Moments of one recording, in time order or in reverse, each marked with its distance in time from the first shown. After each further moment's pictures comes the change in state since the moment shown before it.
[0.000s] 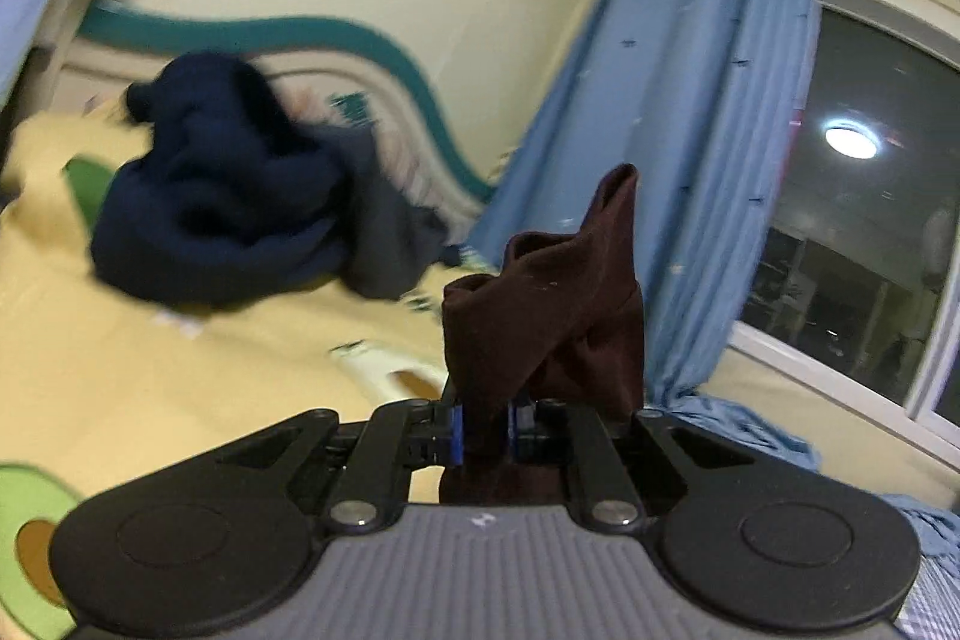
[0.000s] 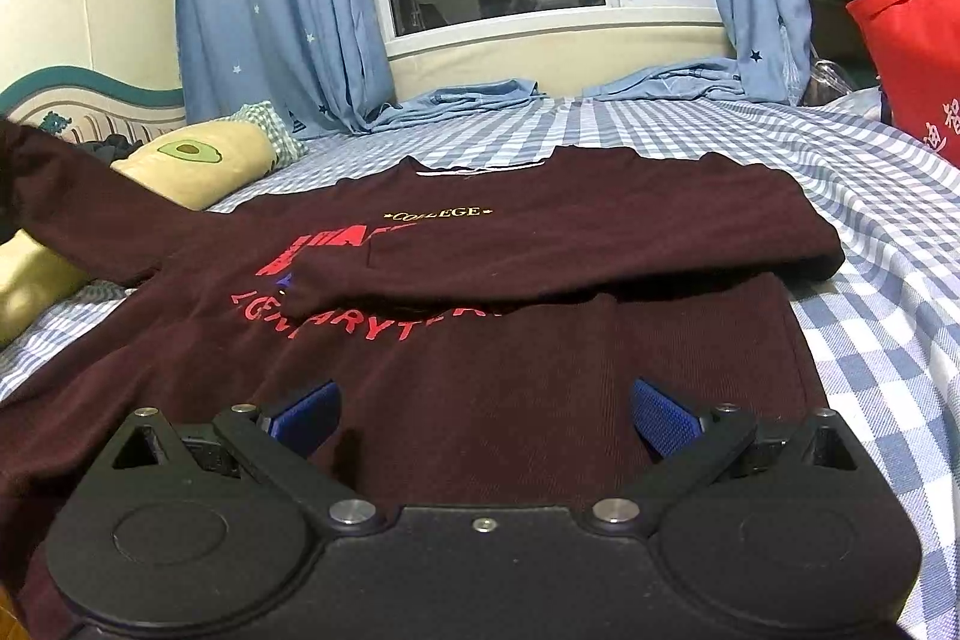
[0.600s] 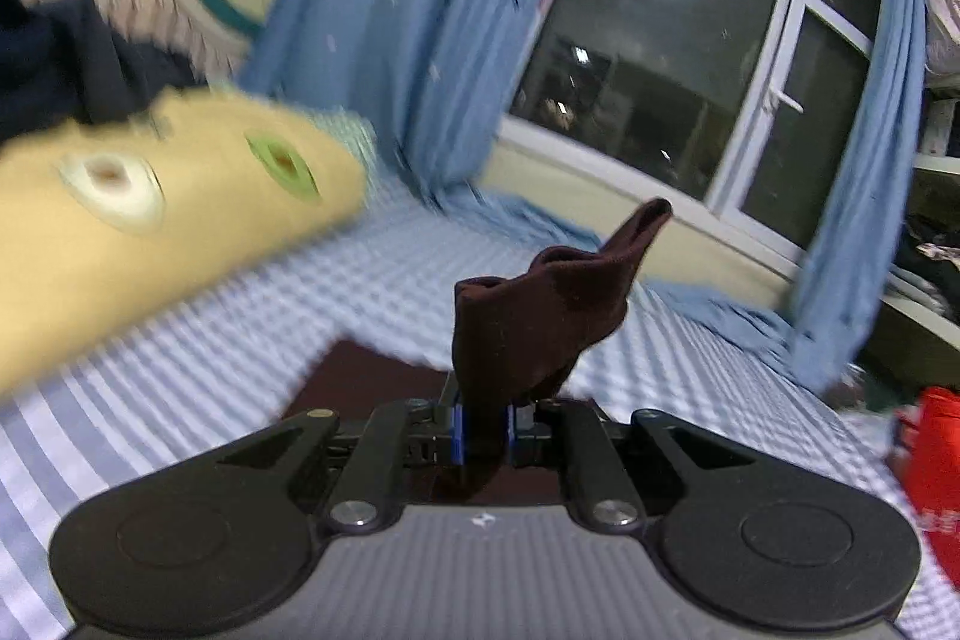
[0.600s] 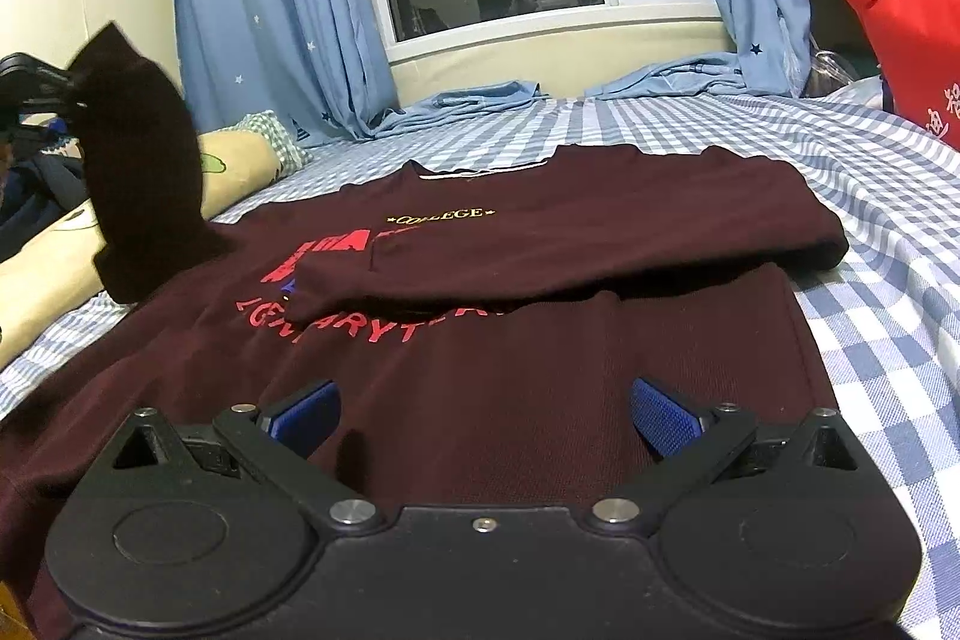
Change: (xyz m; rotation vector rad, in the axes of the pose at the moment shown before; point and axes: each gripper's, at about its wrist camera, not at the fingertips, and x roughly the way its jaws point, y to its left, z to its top) left arm -0.083 -0.166 -0.103 0.119 0.396 -0.373; right arm -0.002 -0.005 -0.001 0.019 -0.003 0.017
